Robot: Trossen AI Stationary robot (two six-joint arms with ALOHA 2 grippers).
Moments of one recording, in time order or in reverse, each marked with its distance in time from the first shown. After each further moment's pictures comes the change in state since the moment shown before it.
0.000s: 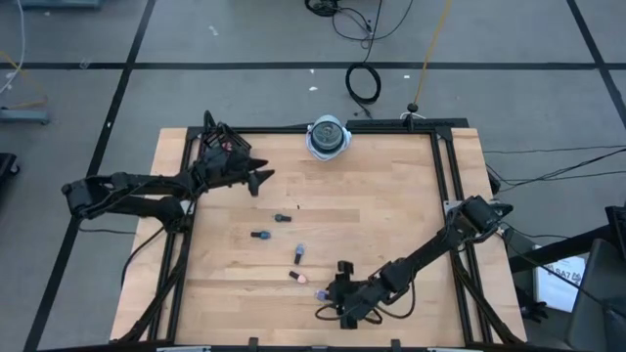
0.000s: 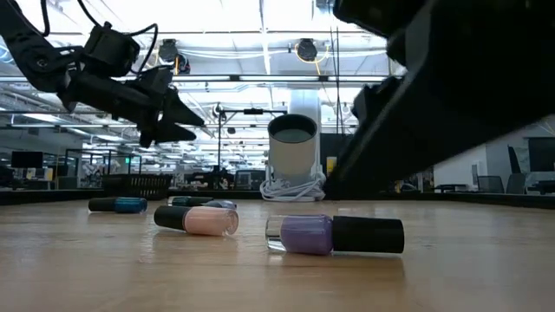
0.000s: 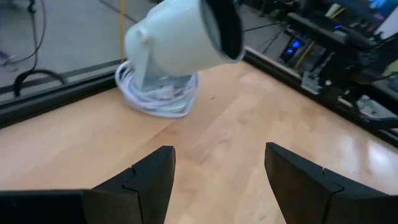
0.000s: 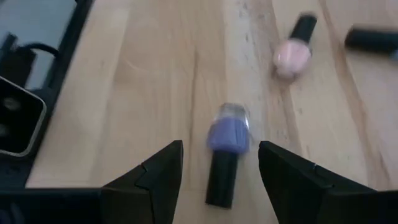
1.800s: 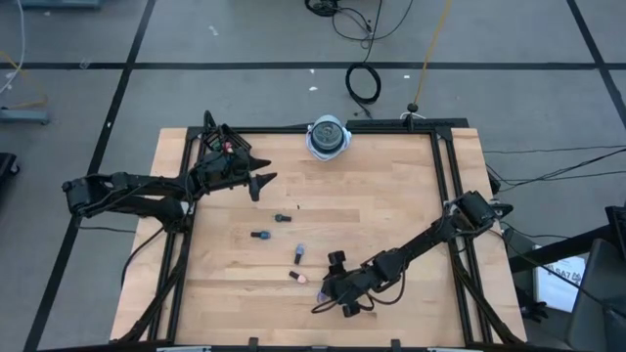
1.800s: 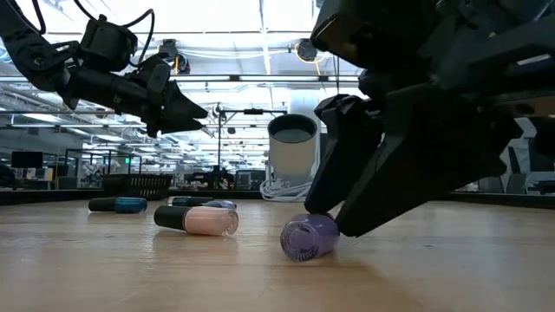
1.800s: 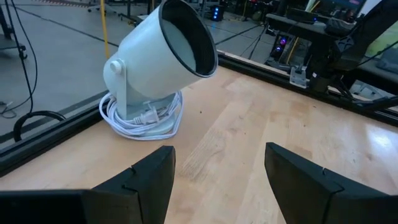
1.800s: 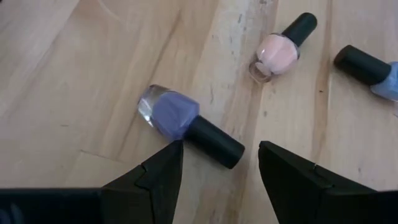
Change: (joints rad) left arm -0.059 0.000 0.000 0.062 -0.027 0.148; right arm -0.088 0.001 -0.002 -0.077 -0.101 -0.372
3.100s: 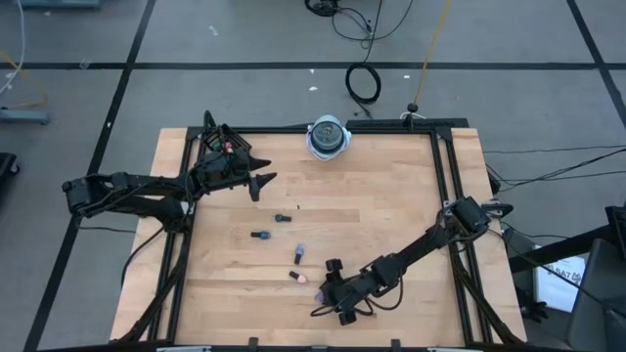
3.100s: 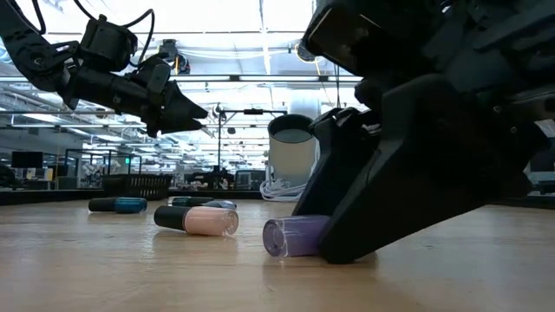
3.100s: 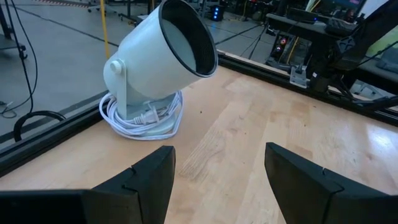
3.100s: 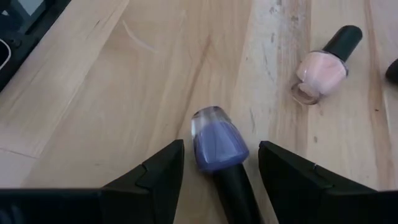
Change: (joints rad) left arm 0.000 0.000 0.000 0.000 -0.001 0.001; right arm 0.023 0.073 0.002 0.103 -0.022 0.069
